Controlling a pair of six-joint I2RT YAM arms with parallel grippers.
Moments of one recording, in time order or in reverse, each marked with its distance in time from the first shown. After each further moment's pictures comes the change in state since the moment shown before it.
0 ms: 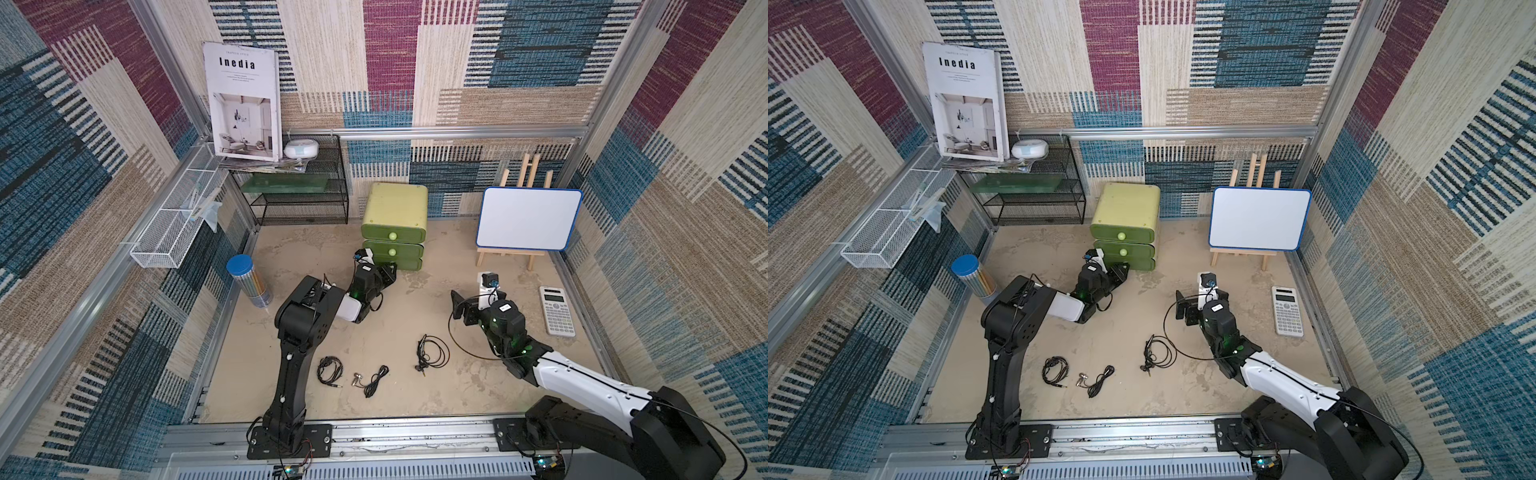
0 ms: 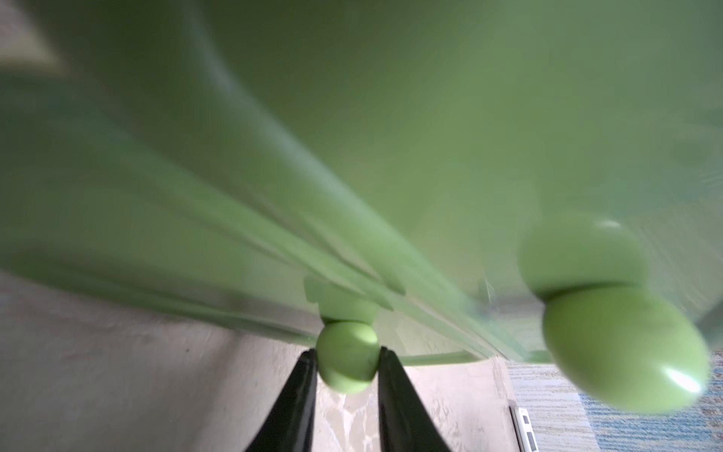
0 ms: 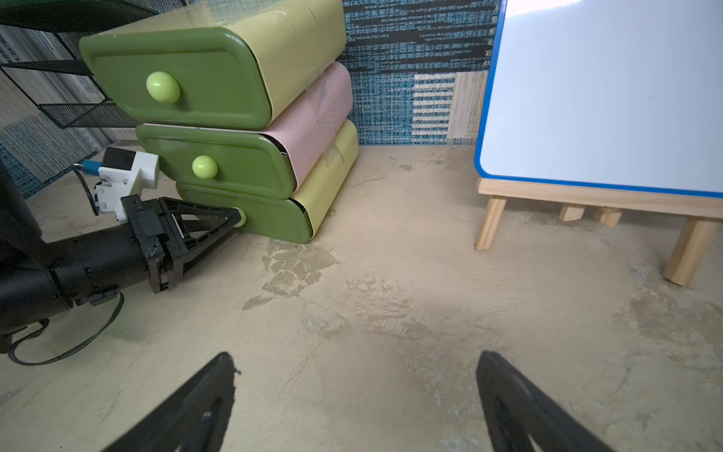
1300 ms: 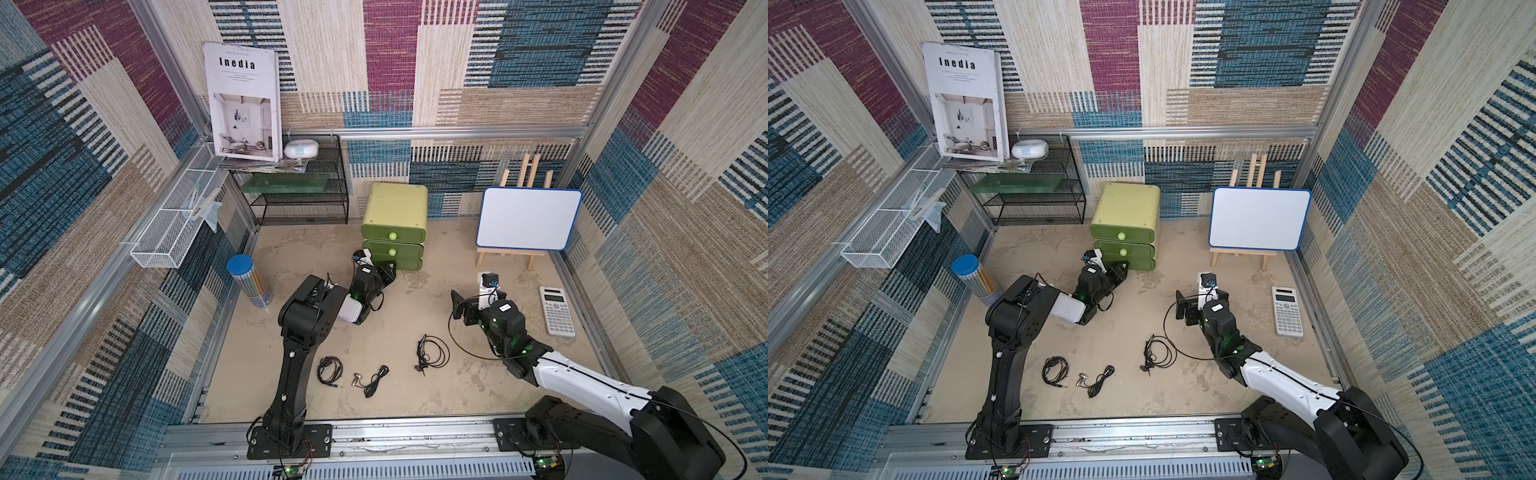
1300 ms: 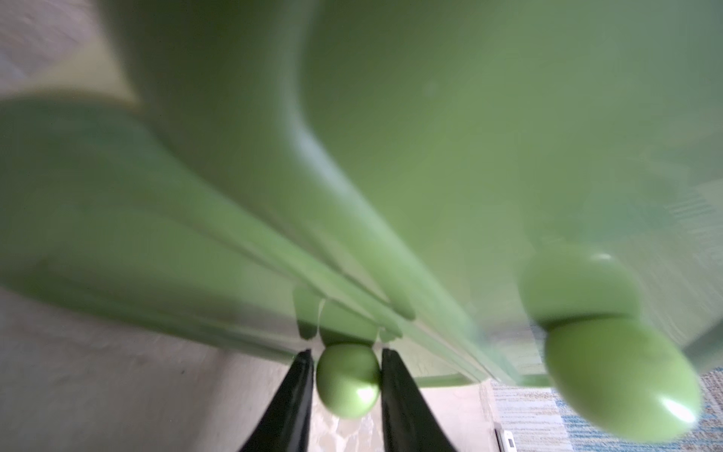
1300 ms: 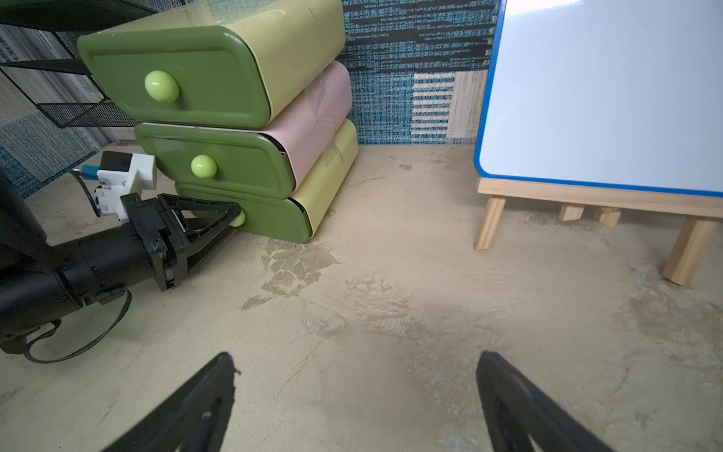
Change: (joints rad) left arm -0.001 0.038 0.010 0.082 -0.027 -0.054; right arm -0.001 0.002 0.000 0.000 0.000 0.000
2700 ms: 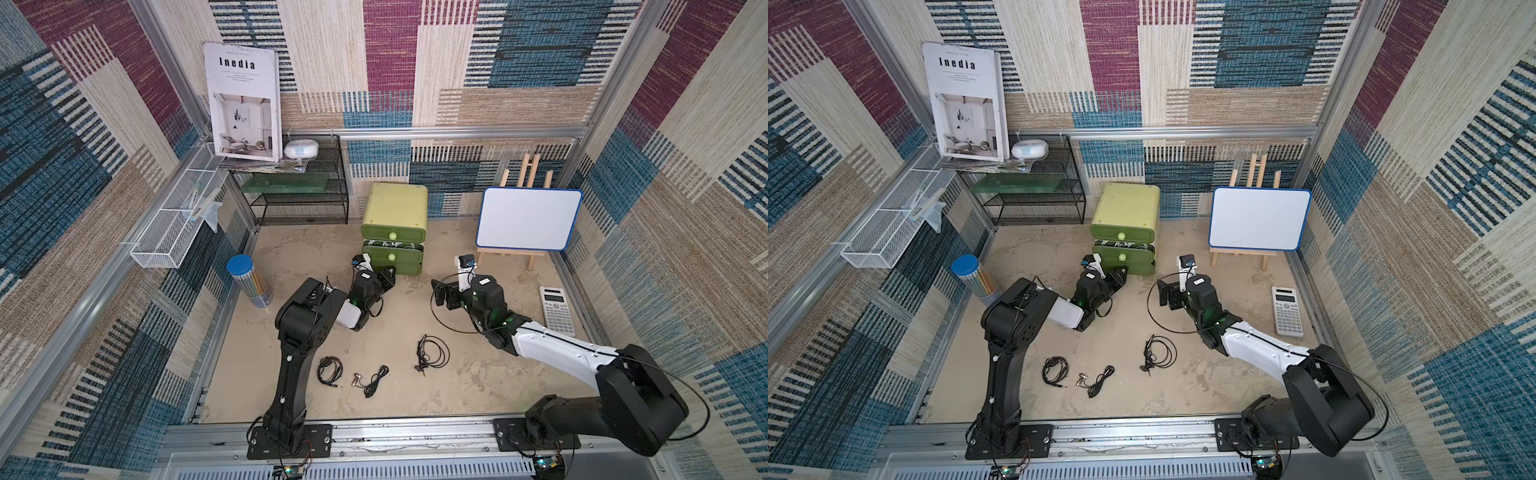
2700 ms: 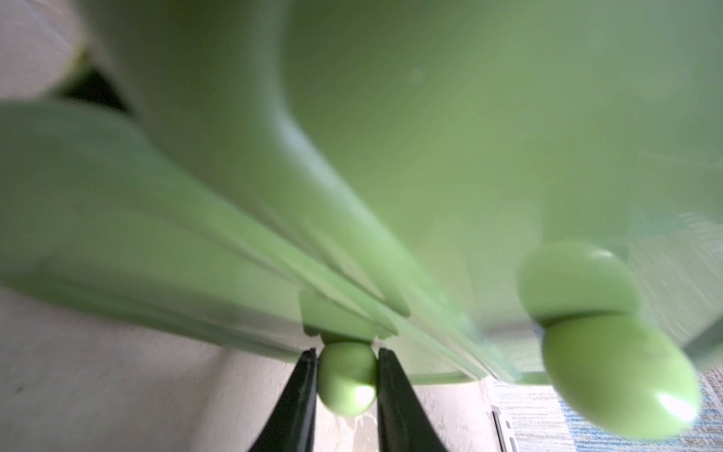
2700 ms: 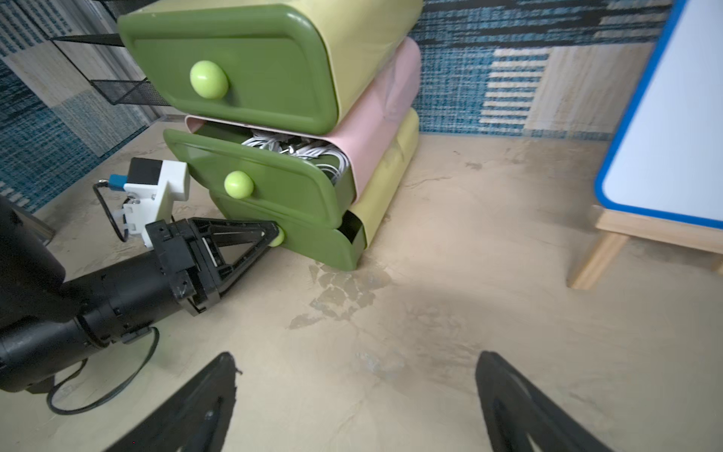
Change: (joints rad) left arm -0.021 -0.051 -0.090 0.028 -0.011 0.000; right arm -0.006 0.315 0.289 -0.060 -0.187 0.014
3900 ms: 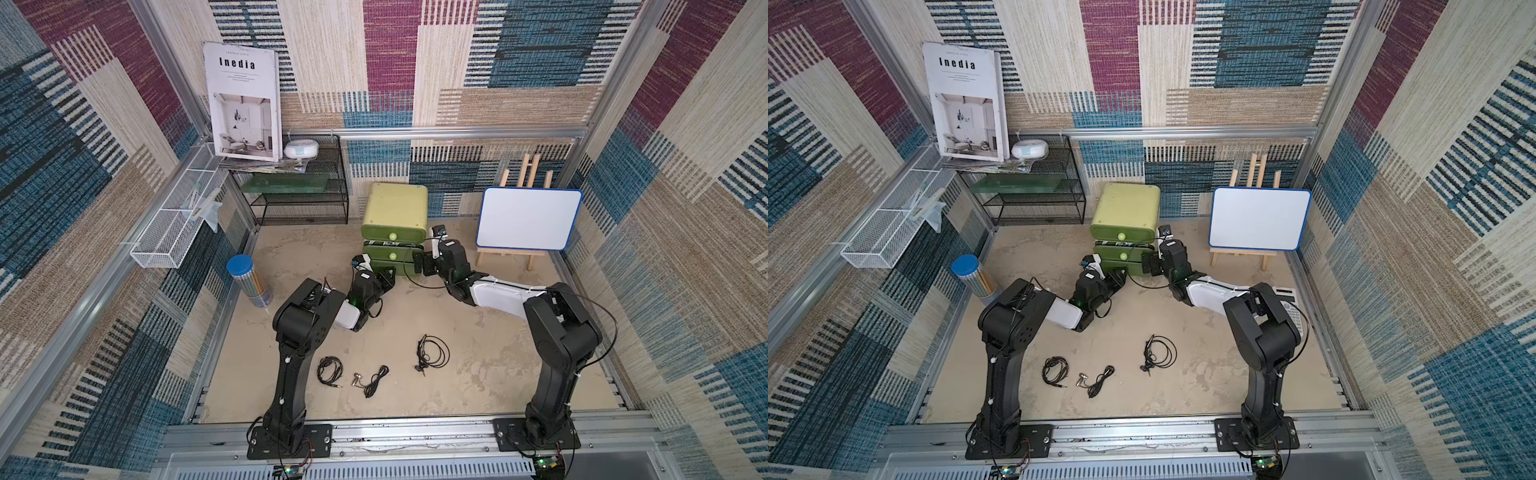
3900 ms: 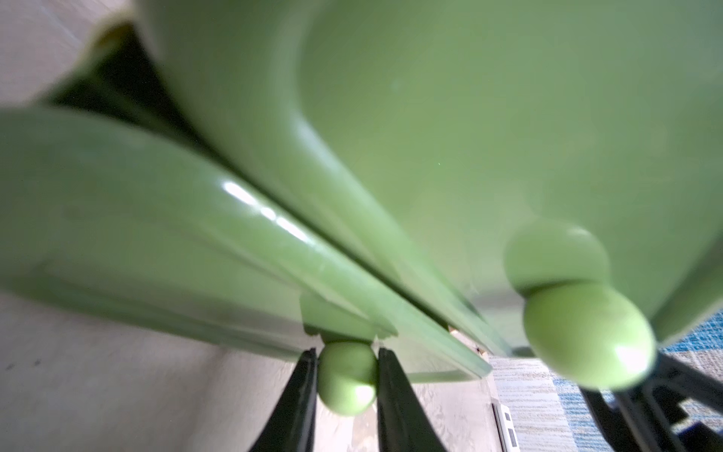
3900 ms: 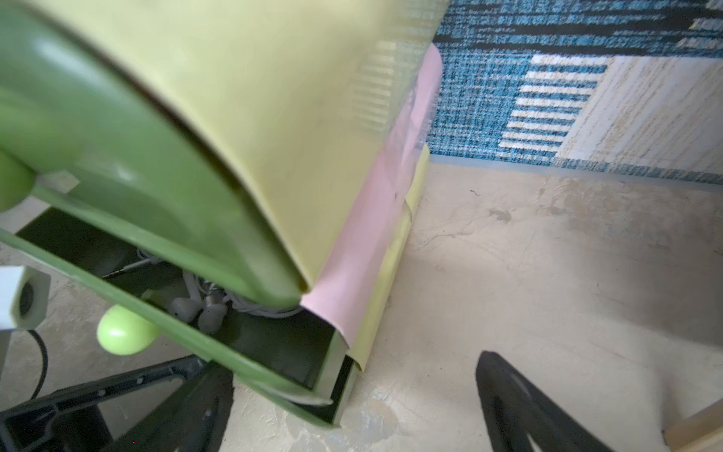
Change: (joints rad) left arm 0.000 -0.027 -0.017 -0.021 0.008 0.003; right arm -0.048 0.487 0.475 -0.030 0.043 -0.040
